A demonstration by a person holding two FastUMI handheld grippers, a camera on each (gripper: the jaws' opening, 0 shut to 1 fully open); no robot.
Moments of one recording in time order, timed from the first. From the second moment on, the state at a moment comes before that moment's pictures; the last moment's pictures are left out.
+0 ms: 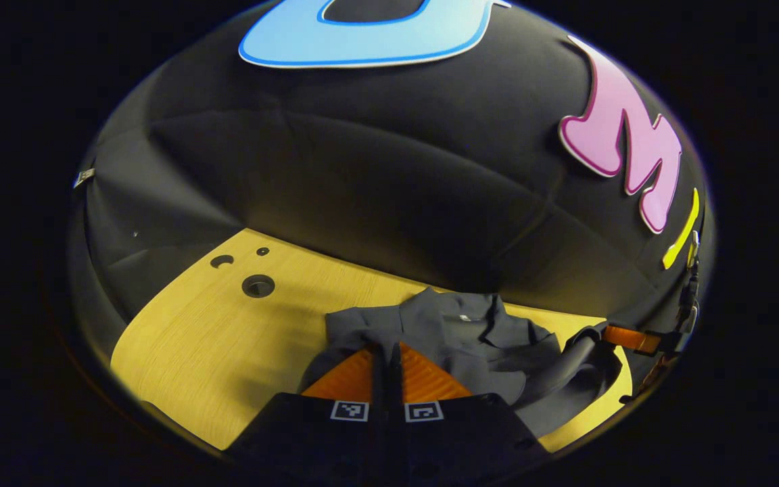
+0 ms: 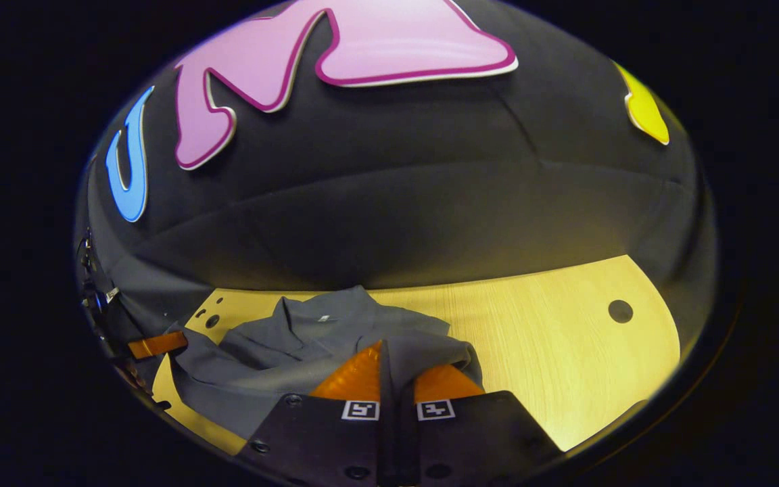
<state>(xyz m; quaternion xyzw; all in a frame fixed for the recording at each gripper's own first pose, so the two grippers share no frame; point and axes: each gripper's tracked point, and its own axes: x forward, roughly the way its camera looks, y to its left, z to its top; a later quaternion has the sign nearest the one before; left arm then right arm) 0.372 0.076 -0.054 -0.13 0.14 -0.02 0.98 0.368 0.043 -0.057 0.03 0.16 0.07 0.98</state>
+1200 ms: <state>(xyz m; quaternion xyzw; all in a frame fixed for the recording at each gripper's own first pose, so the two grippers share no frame) 0.174 0.100 0.027 -0.08 0.05 0.01 1.00 0.214 0.028 -0.011 0.00 0.11 0.03 0.99</state>
